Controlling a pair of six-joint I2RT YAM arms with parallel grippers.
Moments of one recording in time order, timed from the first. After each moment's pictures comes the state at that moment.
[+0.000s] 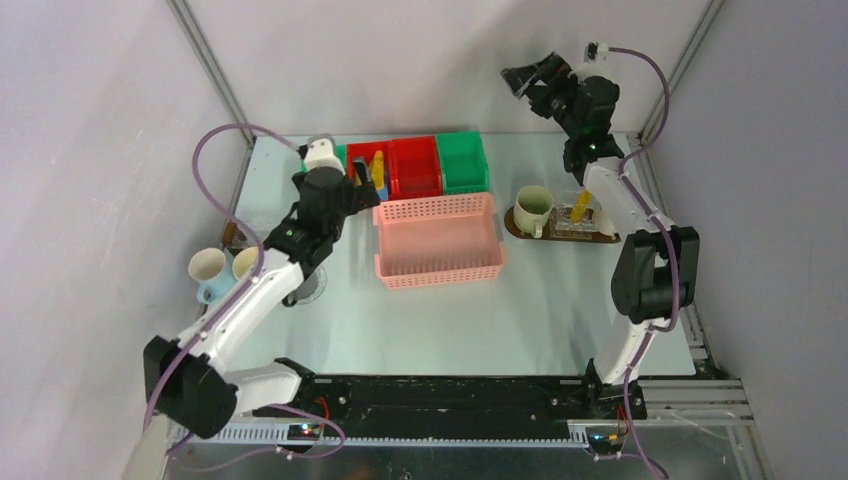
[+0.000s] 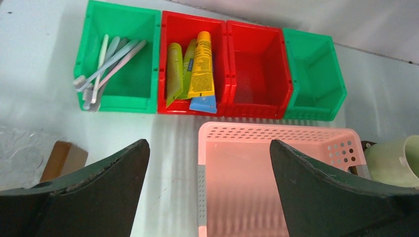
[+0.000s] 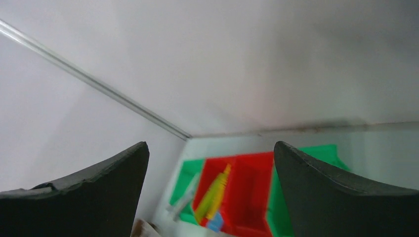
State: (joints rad) left arm -0.45 1.16 1.00 -0.19 -0.43 -0.41; right arm 0.14 1.84 1.58 0.38 -0.30 0.89
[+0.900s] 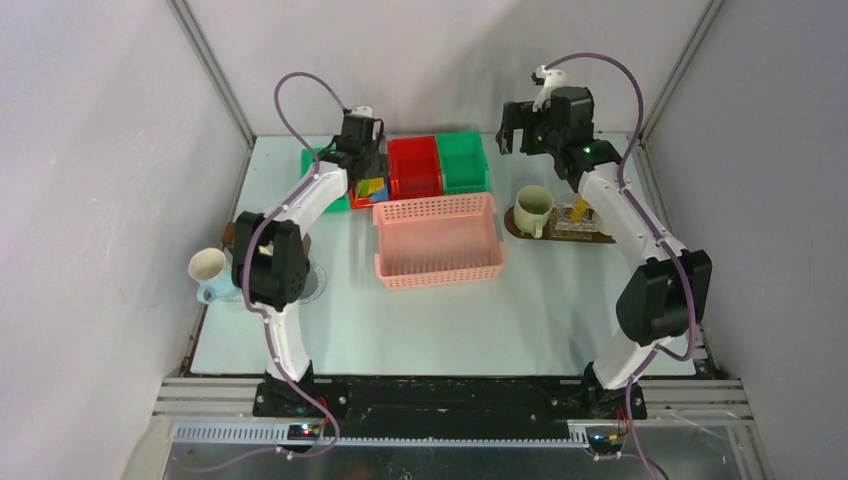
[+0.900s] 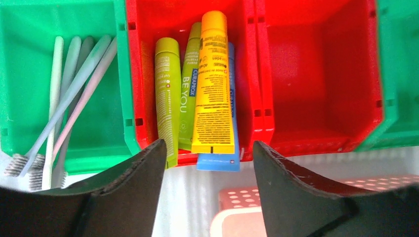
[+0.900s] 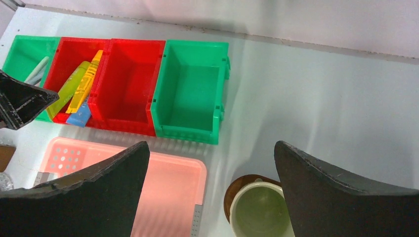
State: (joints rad) left arm -0.30 1.93 1.62 -0.38 -0.23 -0.28; right arm 0.26 1.71 1.62 -0.32 -0.09 0.15
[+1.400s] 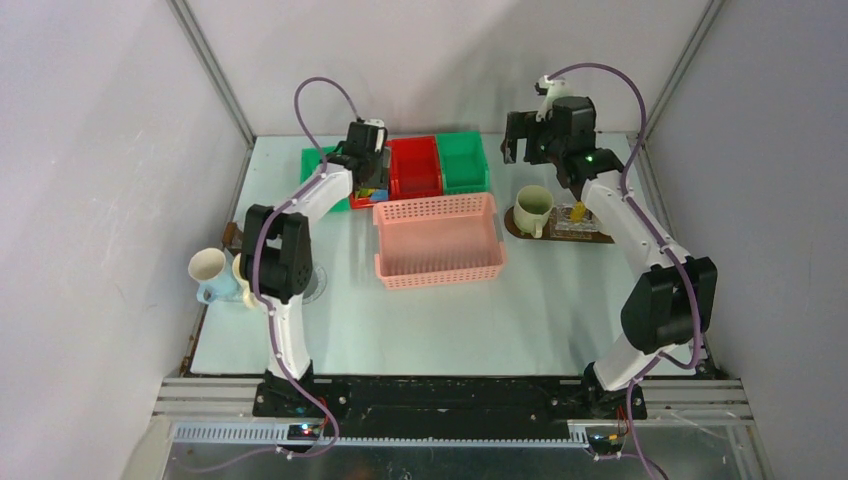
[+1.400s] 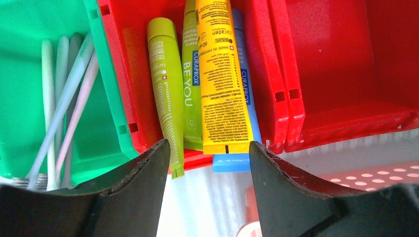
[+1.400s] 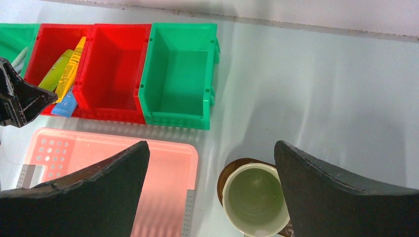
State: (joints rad) left arm -0.29 2.02 1.63 -0.40 -0.21 -0.10; right arm 0.26 1.64 1.53 -0.32 -0.05 0.15
